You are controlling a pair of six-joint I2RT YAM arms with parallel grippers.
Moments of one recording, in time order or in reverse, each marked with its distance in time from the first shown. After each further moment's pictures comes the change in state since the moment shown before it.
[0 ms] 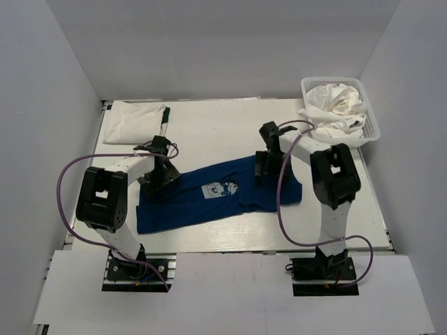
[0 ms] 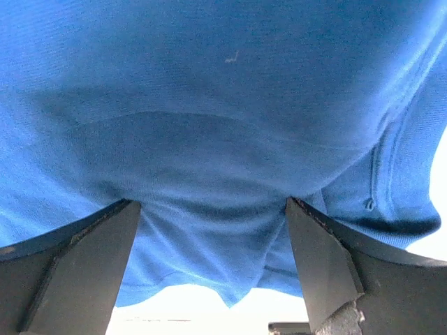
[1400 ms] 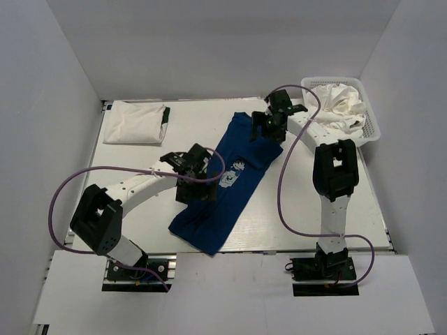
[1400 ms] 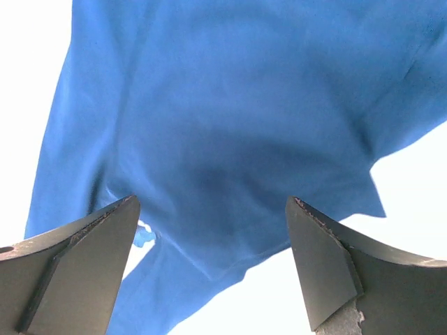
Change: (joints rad) left arm -0.435 -0.174 0.093 -0.130 0.262 0.283; right arm -0.112 0.190 0.499 0.200 -0.178 -0.180
